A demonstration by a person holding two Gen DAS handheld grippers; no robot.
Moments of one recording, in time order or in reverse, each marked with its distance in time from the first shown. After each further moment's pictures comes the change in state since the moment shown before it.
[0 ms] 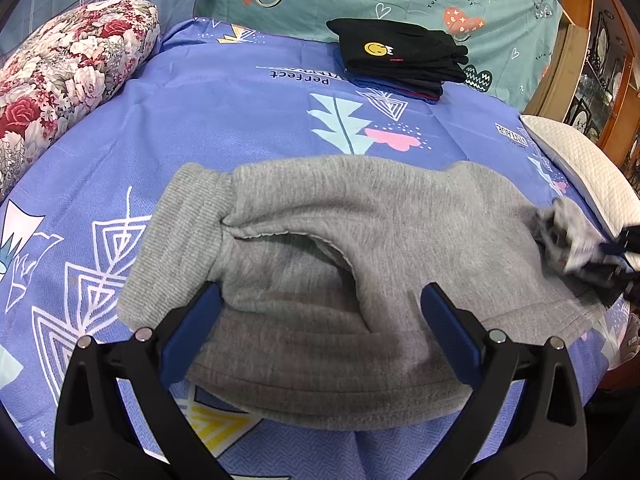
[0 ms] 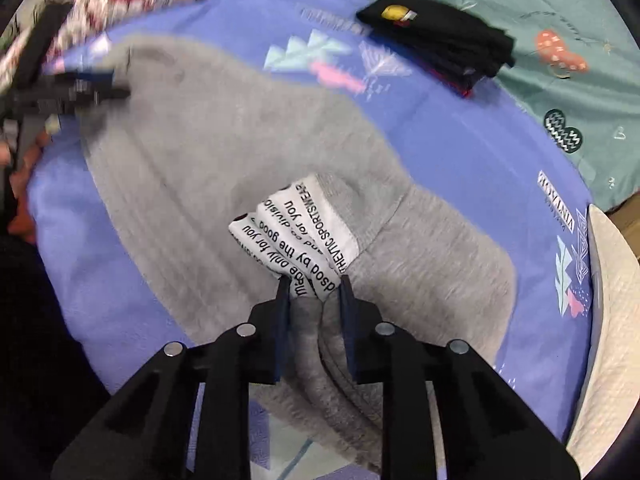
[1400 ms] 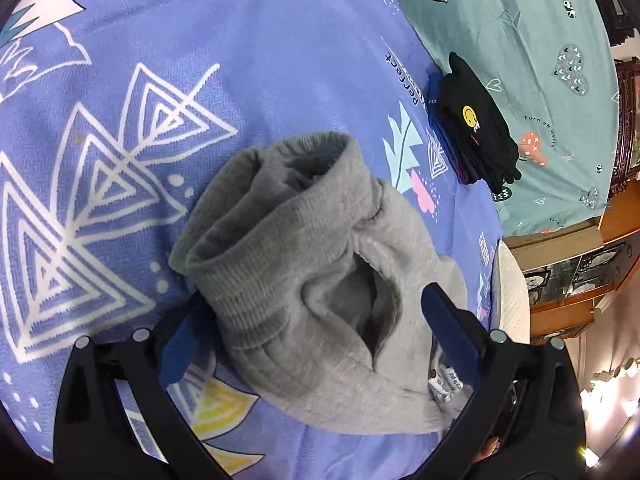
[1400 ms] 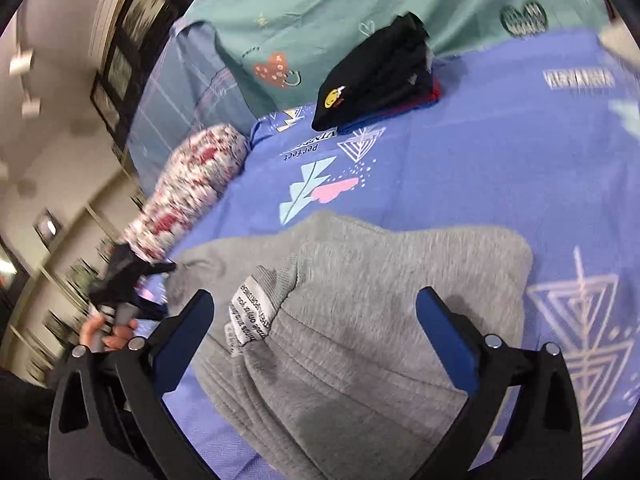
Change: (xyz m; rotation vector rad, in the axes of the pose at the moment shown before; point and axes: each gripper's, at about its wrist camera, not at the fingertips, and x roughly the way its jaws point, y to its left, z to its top) left arm 0.010 0.090 0.010 -0.729 0.200 -0.261; right arm 0.024 -0.104 -0.048 0.646 -0.407 0.560
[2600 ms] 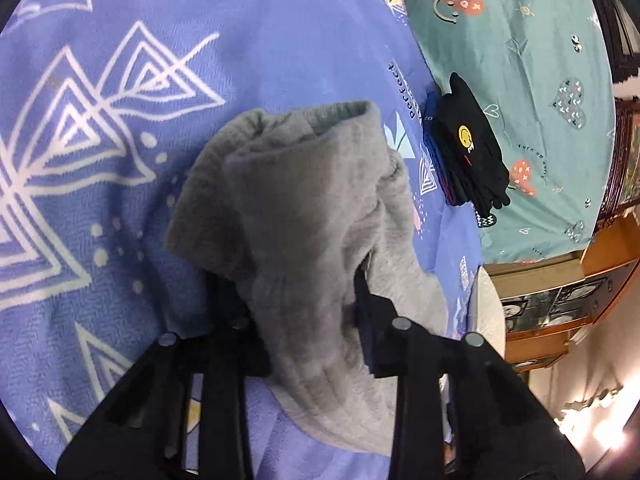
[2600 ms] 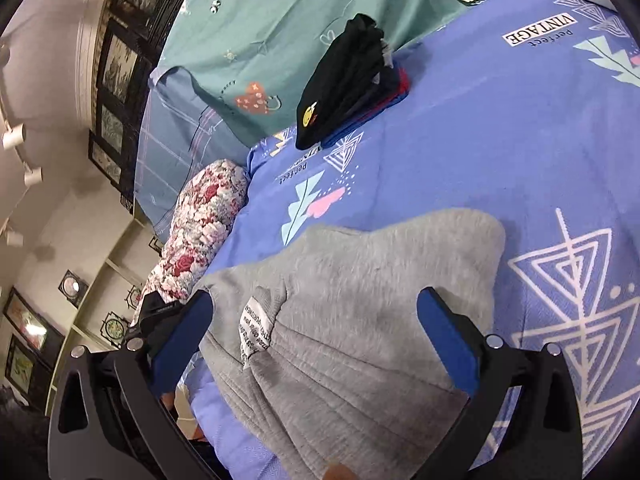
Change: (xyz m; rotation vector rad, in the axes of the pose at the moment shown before) left arm 0.016 -0.007 -0.011 -0.094 -0.074 -0.061; right arm -0.020 -0.028 0.004 0.156 -0.079 0.052
